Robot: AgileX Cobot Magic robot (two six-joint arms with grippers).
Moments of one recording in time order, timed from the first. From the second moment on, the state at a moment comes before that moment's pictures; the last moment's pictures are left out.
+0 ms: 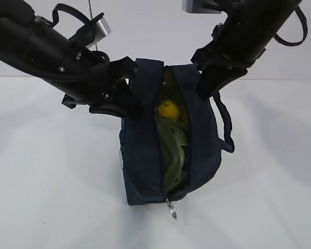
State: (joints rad) left arm -0.50 1.70 -1.23 -0.86 0.83 0.31; right arm 0.36 1.81 -1.66 0.34 1.24 -0.39
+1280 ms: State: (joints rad) left arm -0.49 1.76 -1.23 -0.65 0.67 0.23; right arm 0.36 1.83 -1.54 0.43 1.08 -0.46
